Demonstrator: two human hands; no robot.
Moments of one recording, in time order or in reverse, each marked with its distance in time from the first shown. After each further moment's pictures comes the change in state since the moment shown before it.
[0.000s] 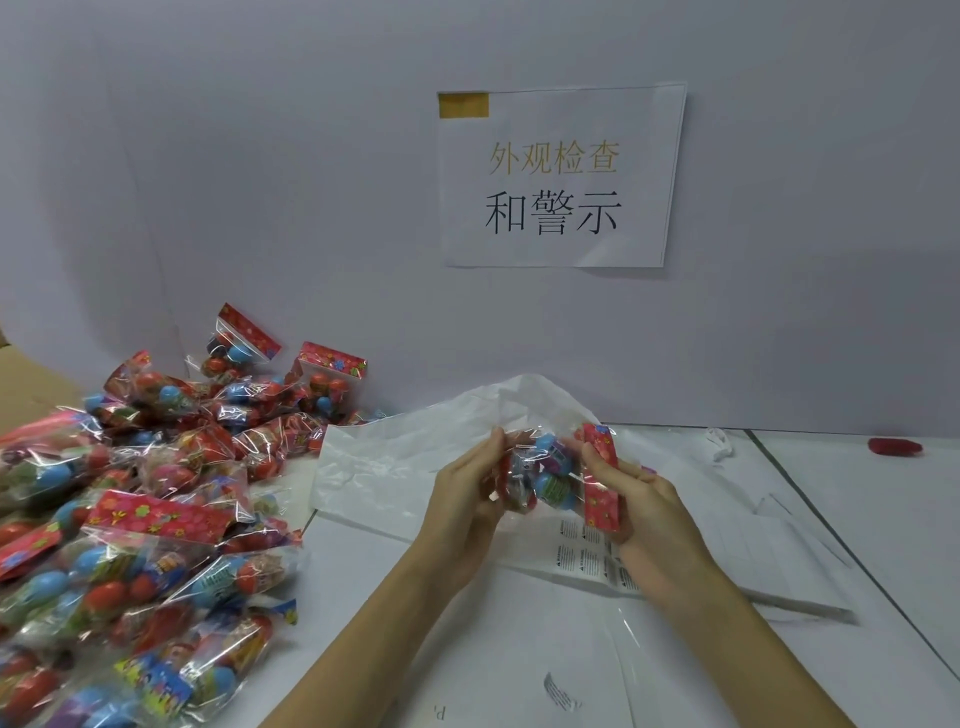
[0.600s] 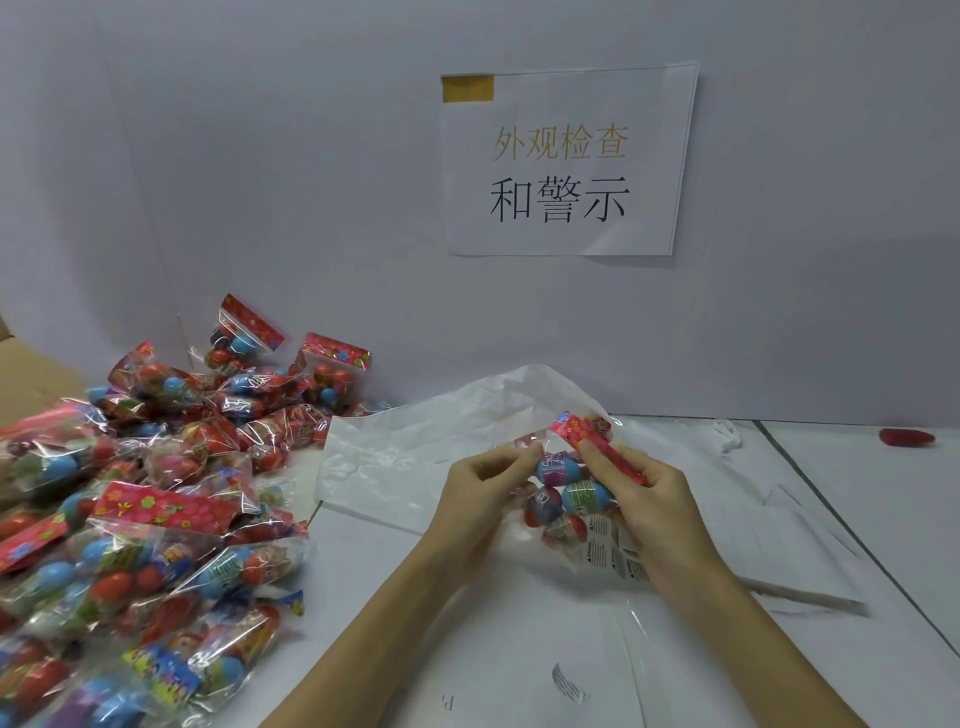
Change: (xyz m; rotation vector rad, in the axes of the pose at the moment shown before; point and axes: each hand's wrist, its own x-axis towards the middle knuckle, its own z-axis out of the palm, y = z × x) left_hand 0.000 -0.007 -0.003 0.141 -0.004 -0.015; right_hand -0.001 0.007 -0.001 -0.334 0.159 -0.085
